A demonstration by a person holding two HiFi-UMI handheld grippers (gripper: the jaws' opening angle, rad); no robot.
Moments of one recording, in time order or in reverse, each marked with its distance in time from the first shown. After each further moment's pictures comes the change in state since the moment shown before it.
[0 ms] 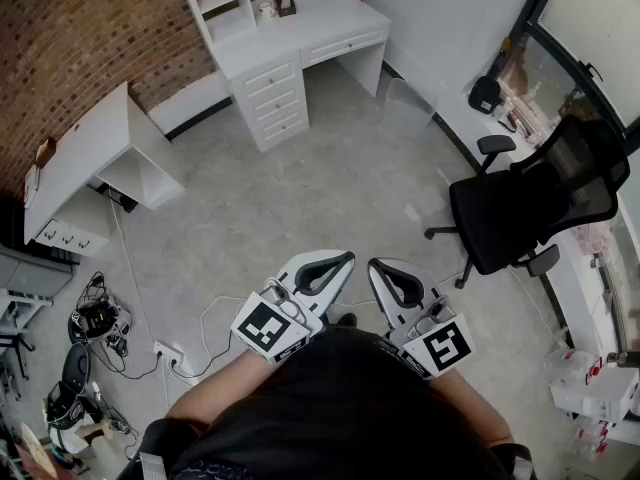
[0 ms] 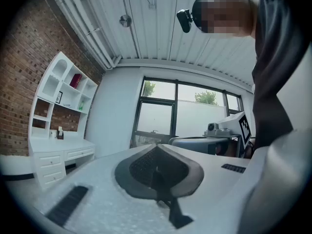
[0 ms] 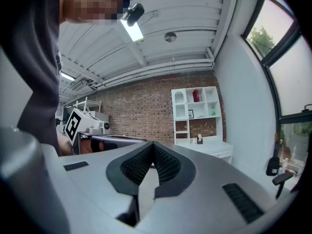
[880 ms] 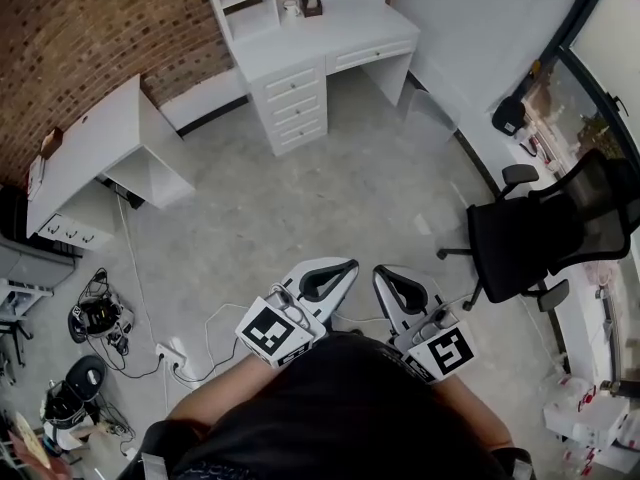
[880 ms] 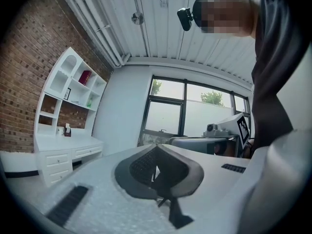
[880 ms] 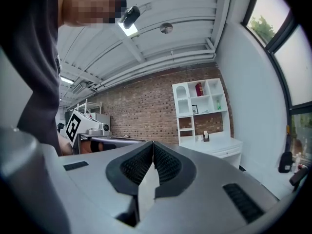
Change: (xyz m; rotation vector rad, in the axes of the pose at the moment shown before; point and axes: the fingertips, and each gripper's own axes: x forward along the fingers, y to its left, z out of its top) left arm -0.003 0.118 -0.003 -0.044 0.016 0.038; right arm 0.114 -0.029 -0.007 0.047 0.018 0.041
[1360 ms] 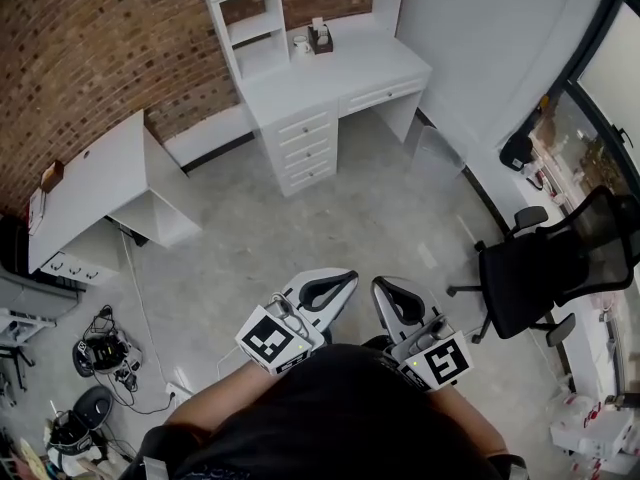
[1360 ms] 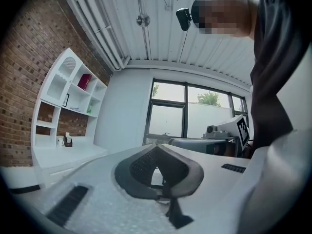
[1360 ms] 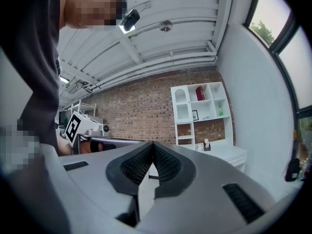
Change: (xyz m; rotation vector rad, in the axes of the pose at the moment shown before) left arm 0.011 0.147 0.051 0.033 -0.025 -0.038; right arm 0.143 -0.043 0.036 -0.019 -0.042 -0.035
